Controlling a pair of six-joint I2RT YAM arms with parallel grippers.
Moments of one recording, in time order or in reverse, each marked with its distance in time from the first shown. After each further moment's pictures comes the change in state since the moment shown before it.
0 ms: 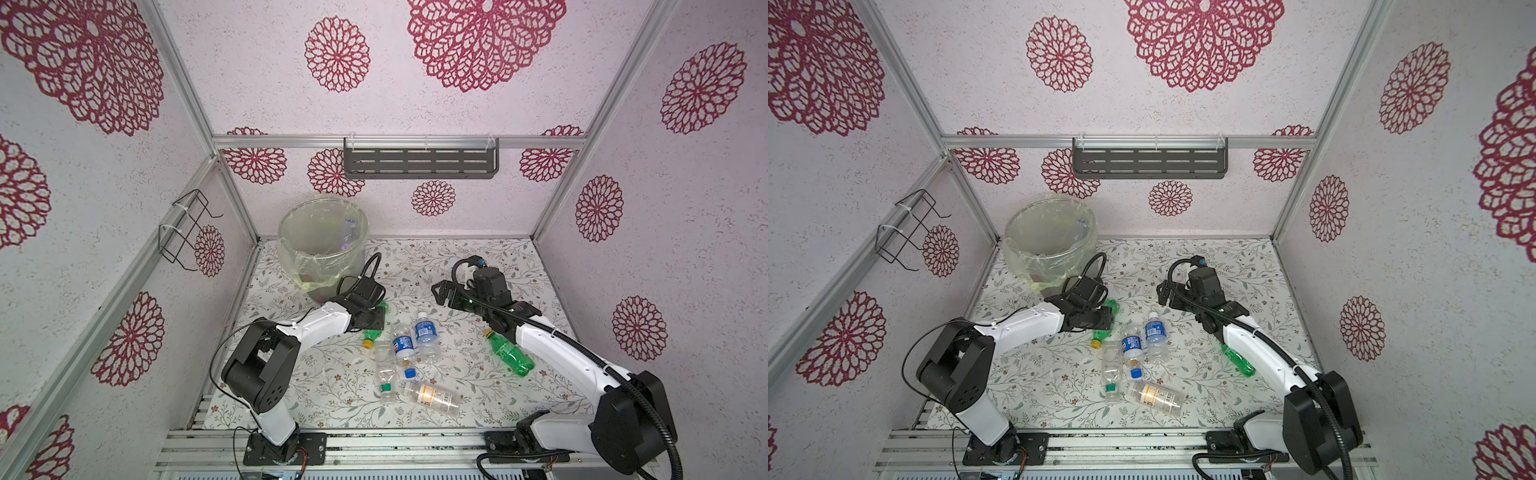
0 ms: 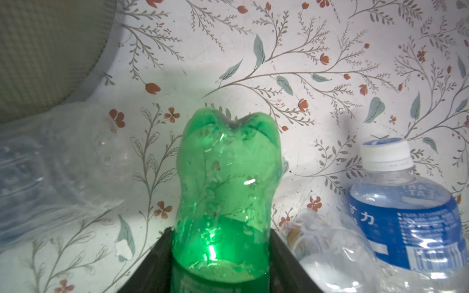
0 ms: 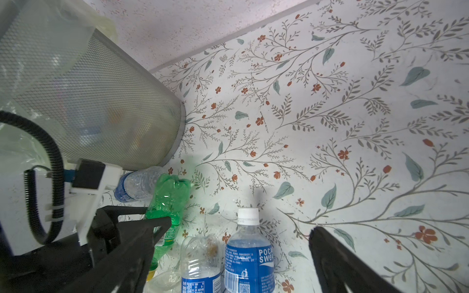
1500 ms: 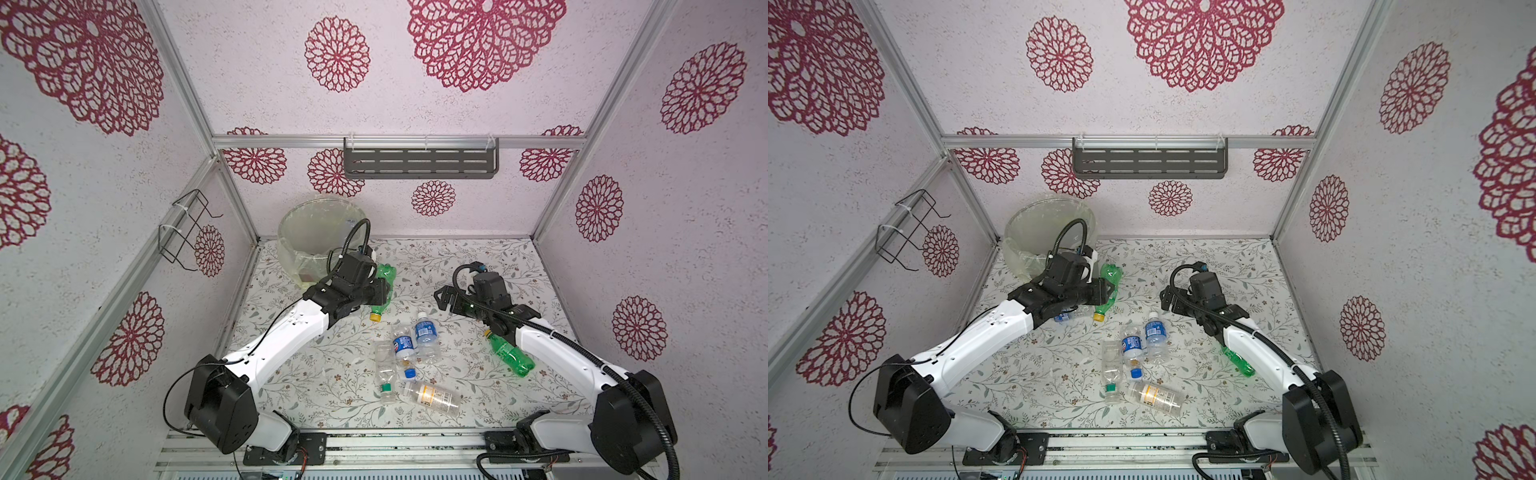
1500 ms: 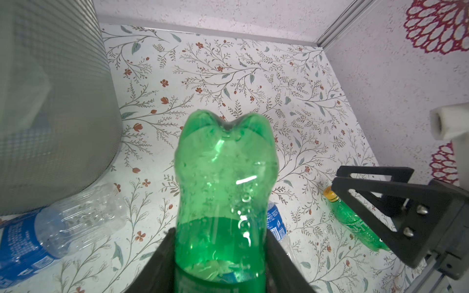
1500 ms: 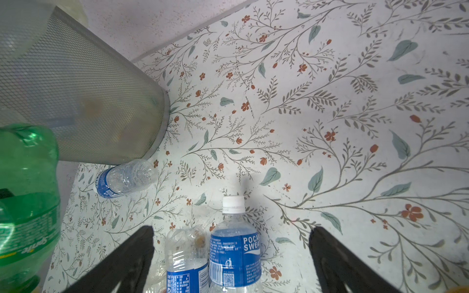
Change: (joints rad) left arm -0.001 -0.245 0.157 -0.054 0.053 -0.002; right arm -0.014 -0.002 -0.036 -0.013 0.002 0.008
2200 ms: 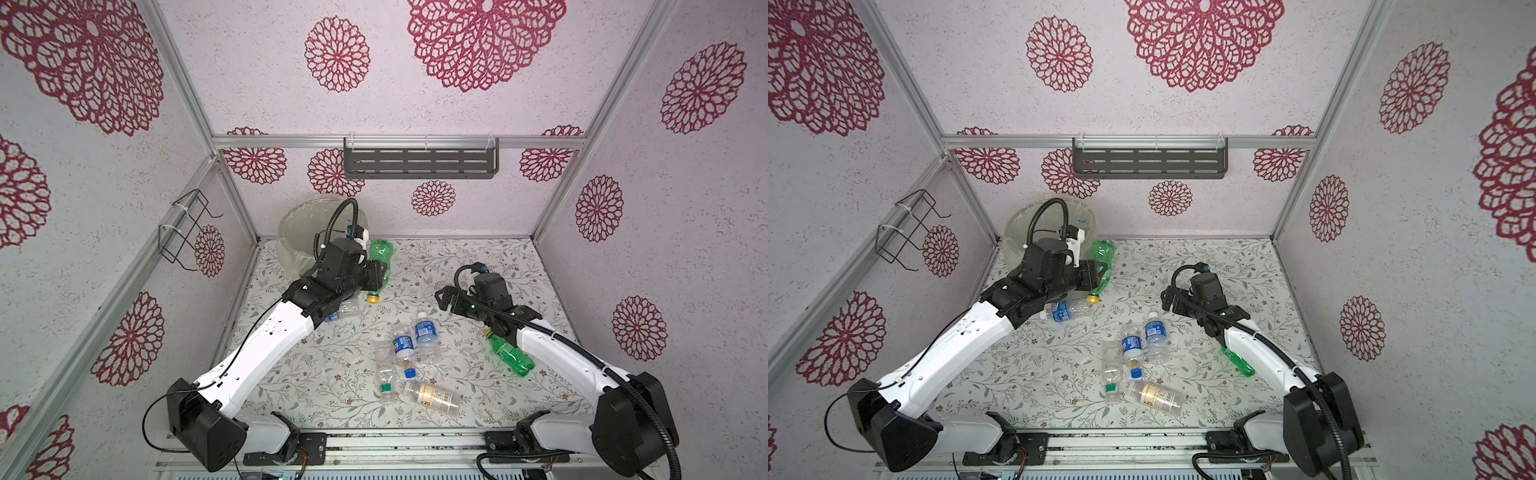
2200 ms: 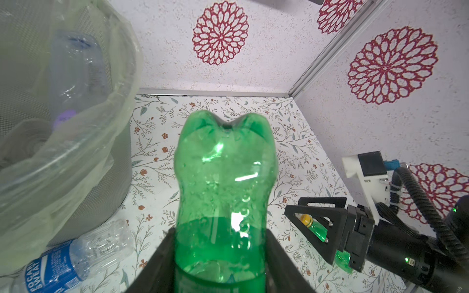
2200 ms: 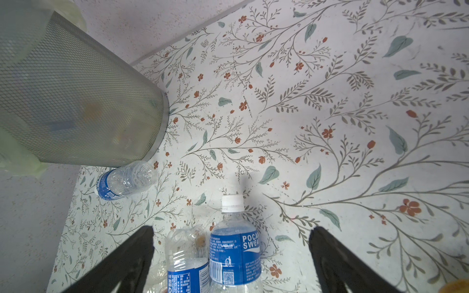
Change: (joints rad) left arm 0.002 -0.099 0.124 -0.046 -0.056 0.028; right arm -0.003 -0.013 -0.010 0.001 0.004 0.018
